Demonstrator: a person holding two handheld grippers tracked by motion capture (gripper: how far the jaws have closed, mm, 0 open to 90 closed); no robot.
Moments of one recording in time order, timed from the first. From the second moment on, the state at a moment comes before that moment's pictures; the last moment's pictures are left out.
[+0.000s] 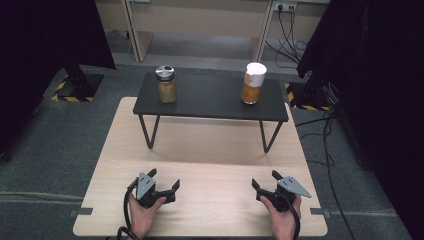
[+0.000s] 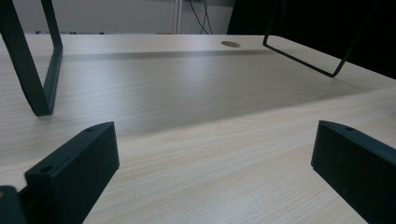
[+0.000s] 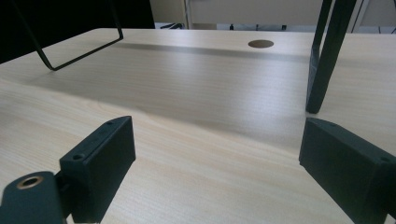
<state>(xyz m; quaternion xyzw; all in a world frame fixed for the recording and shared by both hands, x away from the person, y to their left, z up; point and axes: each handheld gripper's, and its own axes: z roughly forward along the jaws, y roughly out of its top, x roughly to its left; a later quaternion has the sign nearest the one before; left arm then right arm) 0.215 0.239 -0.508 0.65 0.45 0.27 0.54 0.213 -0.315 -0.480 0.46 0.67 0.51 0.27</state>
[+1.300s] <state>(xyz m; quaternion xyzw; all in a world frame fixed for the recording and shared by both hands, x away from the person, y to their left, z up) 0.215 0.238 -0.508 0.66 0.45 0.27 0.54 0.215 -0.315 -0.489 0.46 0.69 0.49 0.25</state>
